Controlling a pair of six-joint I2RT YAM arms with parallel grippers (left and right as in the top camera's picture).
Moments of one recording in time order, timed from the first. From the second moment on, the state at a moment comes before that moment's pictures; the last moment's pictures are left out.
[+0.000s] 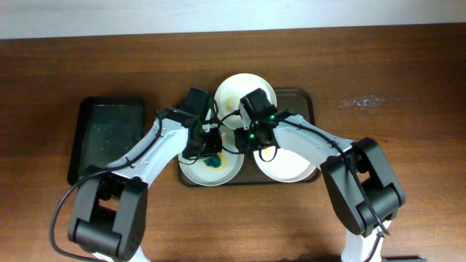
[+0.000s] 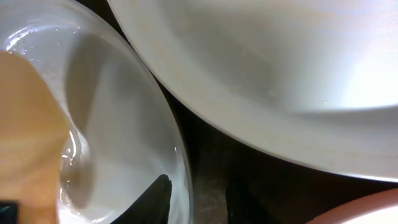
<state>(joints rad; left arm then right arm) -0.39 1.83 1.22 -0.76 0.22 -0.46 0.50 1.99 1.26 -0.49 -0.26 0.29</state>
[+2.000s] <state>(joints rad) 0.12 1.51 1.37 -1.05 -0.17 -0.52 -0.34 1.96 1.71 -0.94 -0.39 0.02</state>
